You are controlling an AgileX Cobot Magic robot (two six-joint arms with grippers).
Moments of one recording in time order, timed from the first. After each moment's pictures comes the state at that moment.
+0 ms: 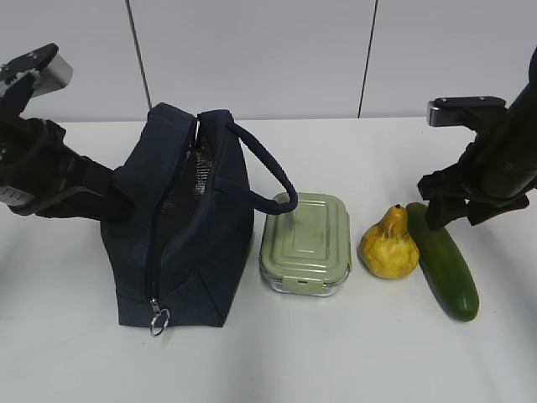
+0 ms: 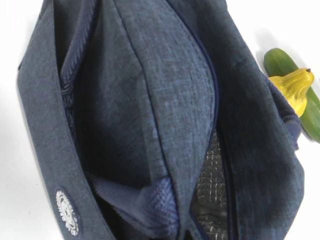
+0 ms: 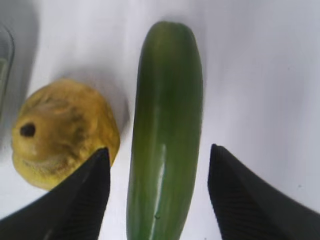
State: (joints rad) left arm -0.21 1.43 -0.89 -0.74 0.75 0.67; right arm 0.09 1.78 -1.17 0.14 0.76 -0.16
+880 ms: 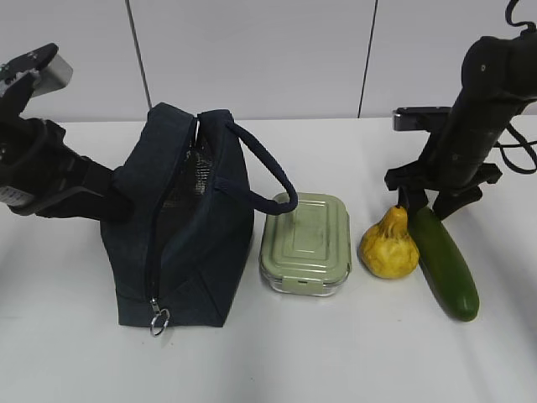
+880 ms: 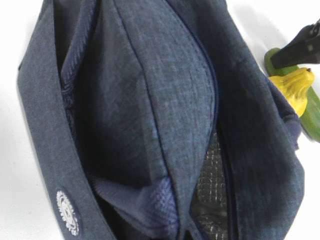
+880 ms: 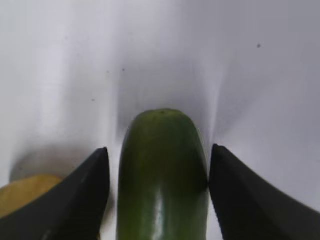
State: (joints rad) left arm -0.21 1.43 -0.89 -0.74 0.74 0.67; right arm 0.09 2.11 -1.51 0.13 0.90 -0.12
